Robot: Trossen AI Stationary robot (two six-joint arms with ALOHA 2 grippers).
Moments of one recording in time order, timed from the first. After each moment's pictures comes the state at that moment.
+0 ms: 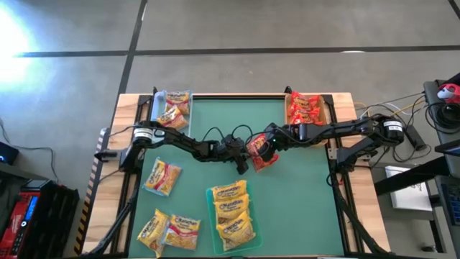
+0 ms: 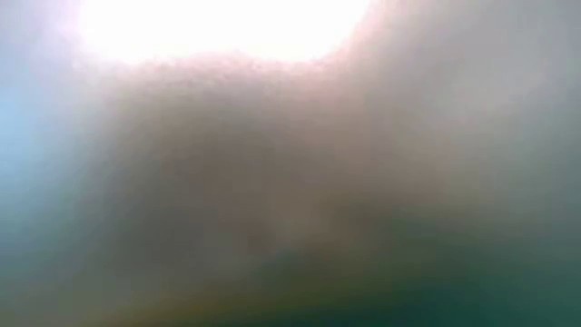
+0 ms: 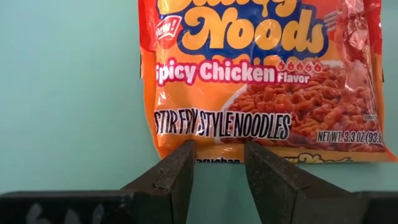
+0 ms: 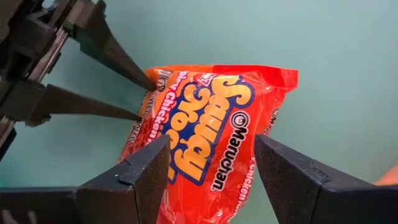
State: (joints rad) left arm 0.07 2.11 1.07 0.37 -0.22 -0.33; right arm -0.15 1.43 0.83 -0.42 0.16 0.60
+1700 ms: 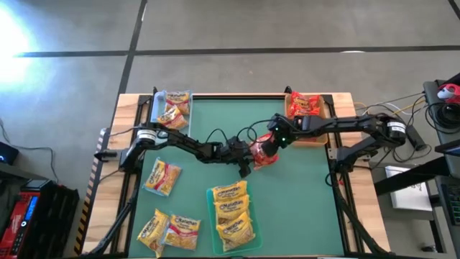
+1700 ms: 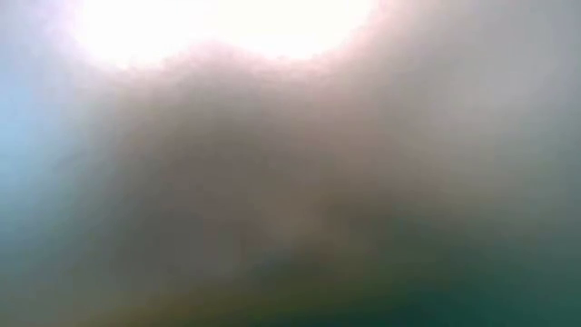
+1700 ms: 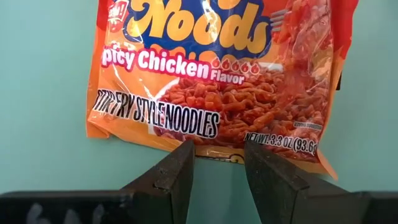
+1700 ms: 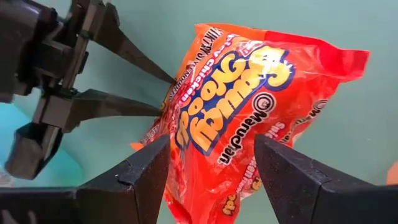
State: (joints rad) left arm 0.05 2.15 1.13 0.38 -0.17 -0.25; right arm -0.28 1.40 0.83 -0.49 -0.16 0.65
